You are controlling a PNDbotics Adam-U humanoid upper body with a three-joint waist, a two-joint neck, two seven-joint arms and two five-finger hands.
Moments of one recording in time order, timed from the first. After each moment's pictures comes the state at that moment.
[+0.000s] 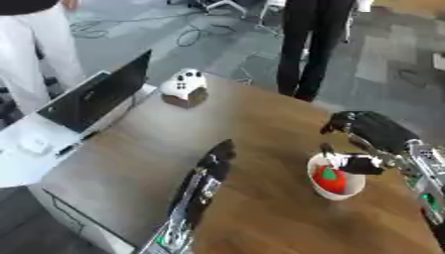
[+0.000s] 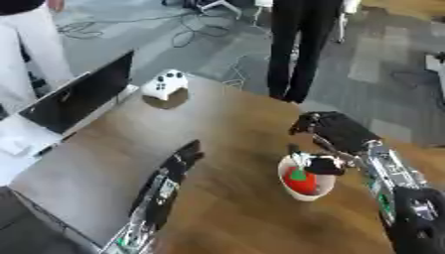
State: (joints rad) left arm -0.14 0.27 -0.15 -1.61 0.09 -0.26 0.24; right arm -1.06 -0.13 0.21 -0.82 1.04 -0.41 0.08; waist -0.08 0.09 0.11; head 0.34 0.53
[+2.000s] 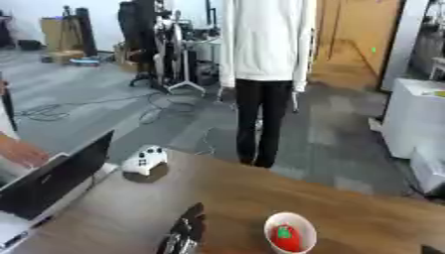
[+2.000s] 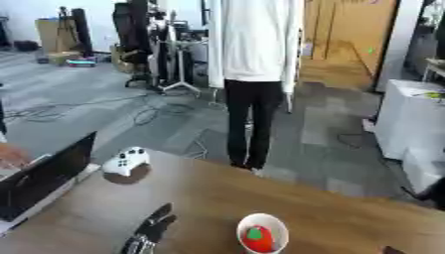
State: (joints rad) left arm -0.10 0.24 -0.10 -1.54 0.09 -0.27 0.30; right arm -0.28 -0.10 0.17 -1.40 0.14 -0.17 -0.16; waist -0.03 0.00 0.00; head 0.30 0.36
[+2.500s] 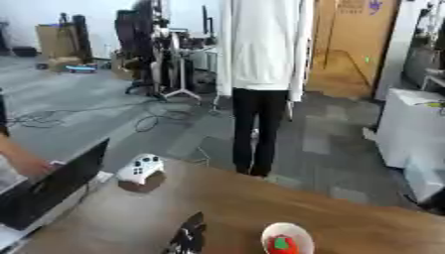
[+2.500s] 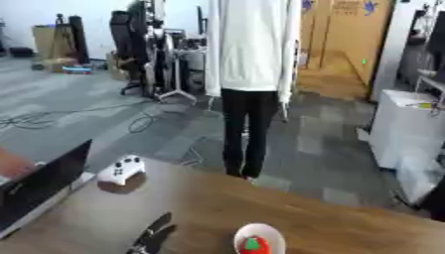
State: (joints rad) left arm -0.10 0.22 -0.11 -1.55 0.09 -0.29 0.31; right arm -0.22 -0.09 0.17 -1.43 0.10 -0.18 -0.16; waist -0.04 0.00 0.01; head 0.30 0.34
